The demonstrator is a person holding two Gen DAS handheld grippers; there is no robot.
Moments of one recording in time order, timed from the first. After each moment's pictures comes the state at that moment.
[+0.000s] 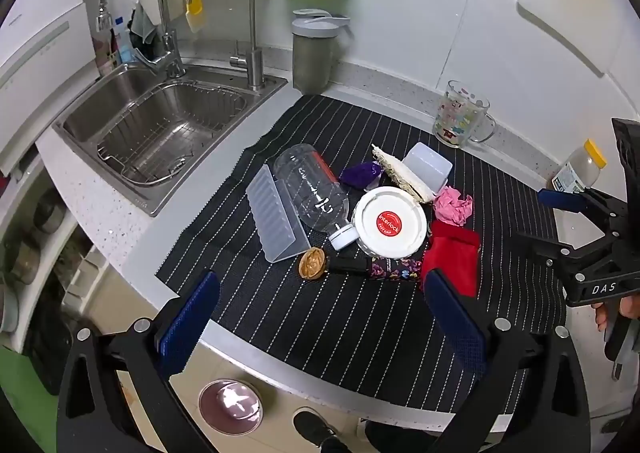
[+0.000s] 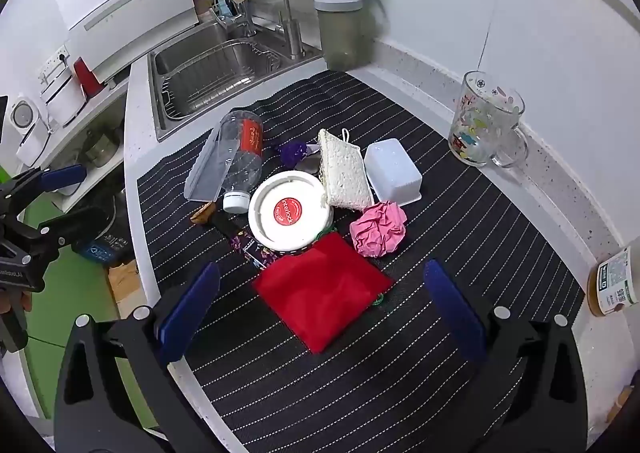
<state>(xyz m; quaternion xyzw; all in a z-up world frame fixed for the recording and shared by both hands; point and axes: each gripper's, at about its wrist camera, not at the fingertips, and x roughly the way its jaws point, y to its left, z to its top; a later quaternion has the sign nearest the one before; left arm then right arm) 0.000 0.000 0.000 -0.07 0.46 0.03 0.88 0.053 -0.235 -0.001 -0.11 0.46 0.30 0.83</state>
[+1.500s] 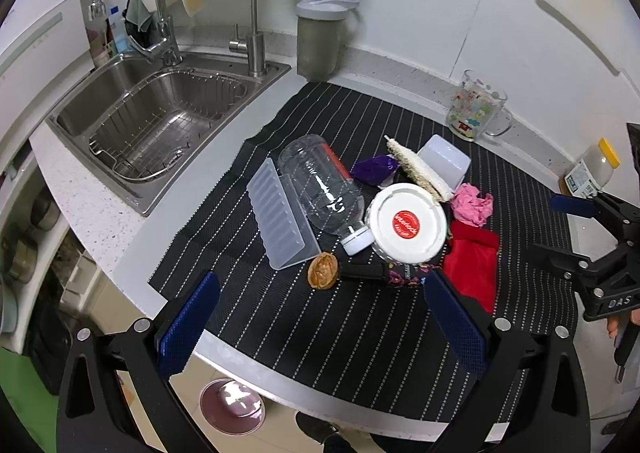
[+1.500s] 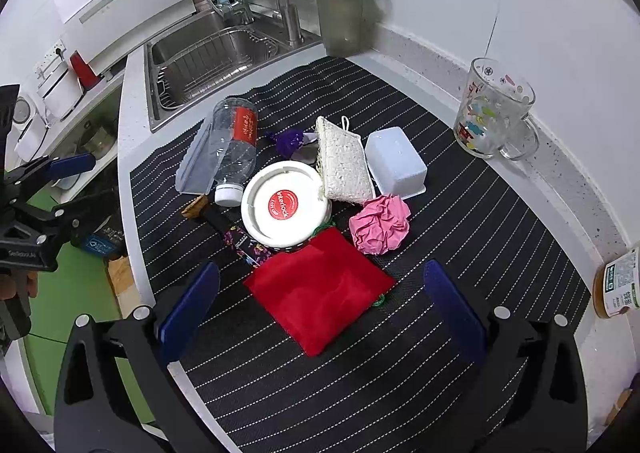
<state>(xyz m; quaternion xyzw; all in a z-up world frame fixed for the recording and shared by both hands) 0.026 0.013 -0.030 -0.06 0.50 0.05 0.86 0.070 -0.229 -0.016 -0.11 0.49 0.30 0.81</state>
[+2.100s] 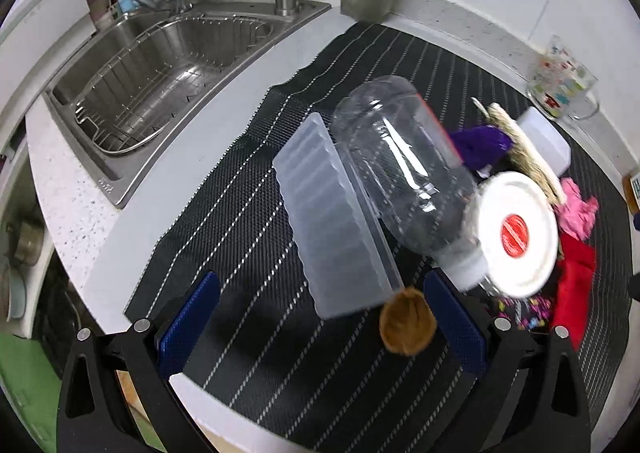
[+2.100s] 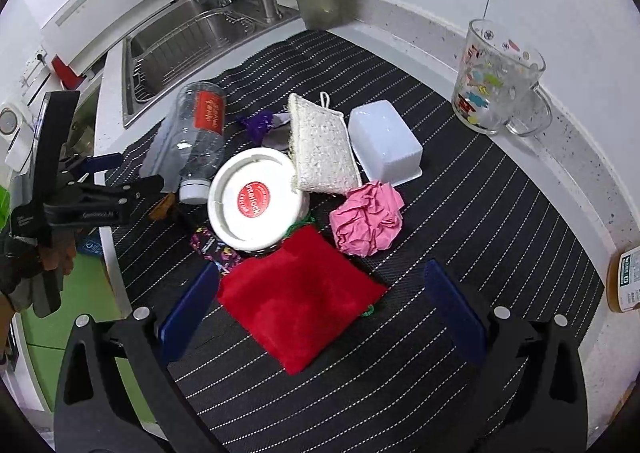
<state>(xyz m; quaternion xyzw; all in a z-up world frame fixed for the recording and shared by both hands) 0.091 0.047 -0.121 -0.09 0.56 0.07 0.82 0.103 -0.227 -0.049 -0.10 0.53 0.27 0.80</state>
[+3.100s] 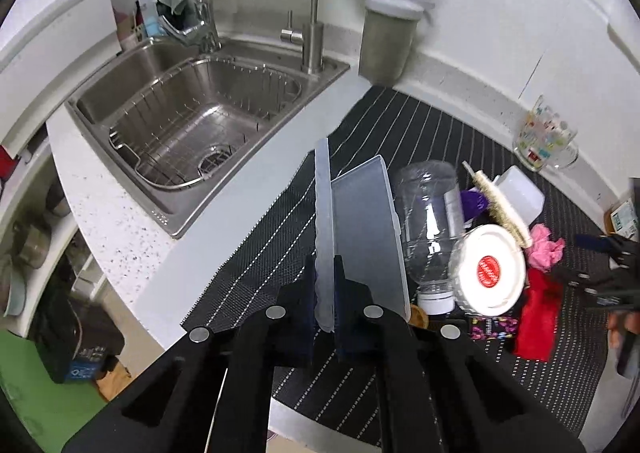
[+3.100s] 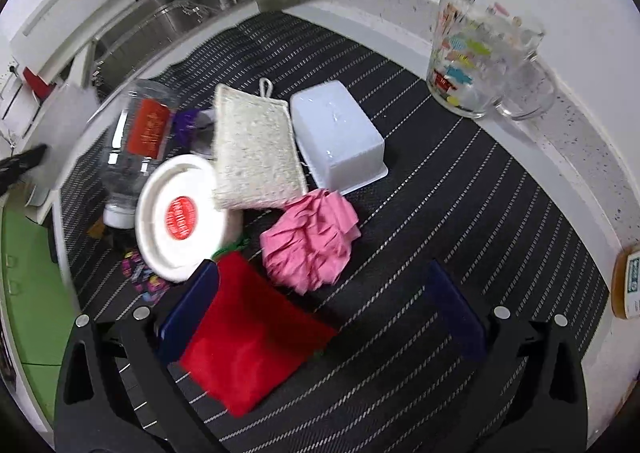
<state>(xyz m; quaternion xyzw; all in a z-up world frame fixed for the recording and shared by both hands) 0.068 0.073 -0.049 -0.09 0.48 0.09 0.87 0.154 -0.232 -0.098 -0.11 0.55 0.24 0.80</state>
